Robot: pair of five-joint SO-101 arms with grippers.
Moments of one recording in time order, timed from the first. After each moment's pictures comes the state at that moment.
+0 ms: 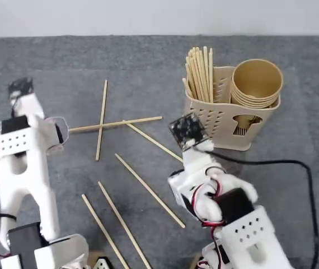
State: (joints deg) left arm -19.4 -9.4 19.9 77.7 5.4; right arm -30.2 -59.7 55.8 69.1 -1.0
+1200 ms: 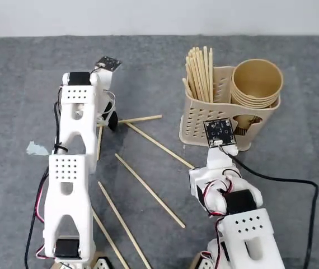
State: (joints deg) left arm -3.5 66.2 -65.7 99.3 -16.0; right arm -15.1 -60.7 69.3 55.4 -4.3
